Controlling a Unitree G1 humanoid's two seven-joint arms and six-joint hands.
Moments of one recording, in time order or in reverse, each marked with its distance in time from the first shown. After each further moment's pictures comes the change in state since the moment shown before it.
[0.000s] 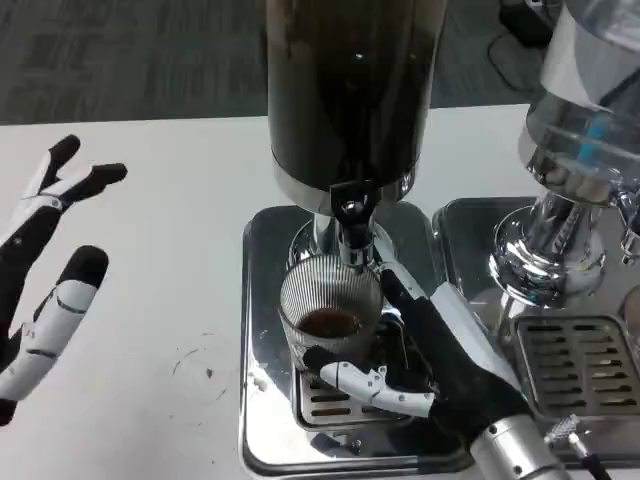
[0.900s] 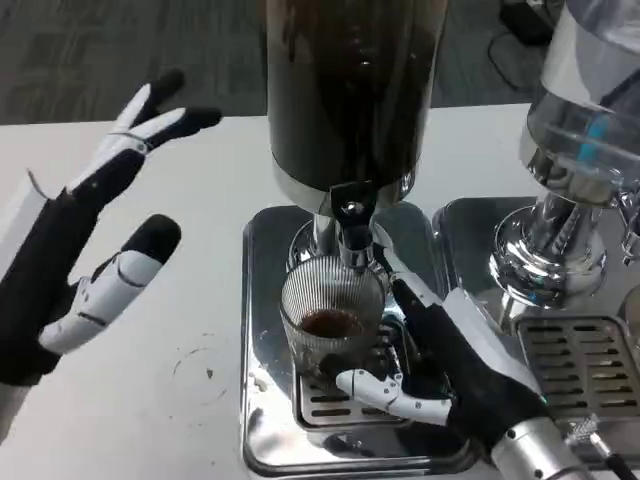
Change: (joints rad) left arm -0.144 0.036 -0.074 -0.033 -0.082 -0.045 -0.166; right arm 0.039 -0.055 -0.011 -0.119 -0.030 0.108 0.075
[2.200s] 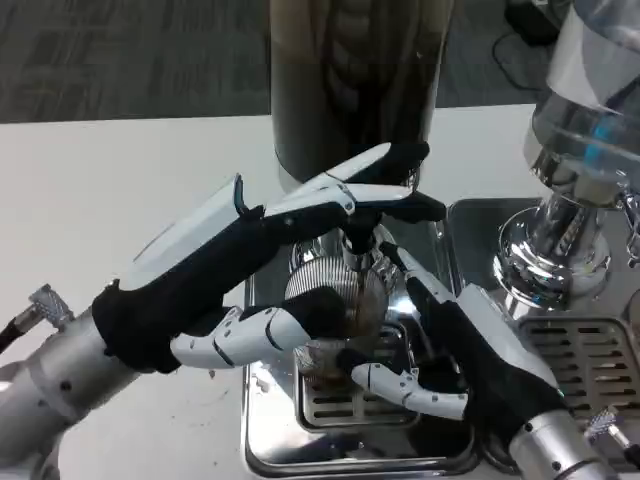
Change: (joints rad) left arm -0.204 0.046 -0.317 0.003 -0.212 -0.020 -0.359; right arm 0.003 -0.039 -0.028 -0.058 0.000 0.062 0.053
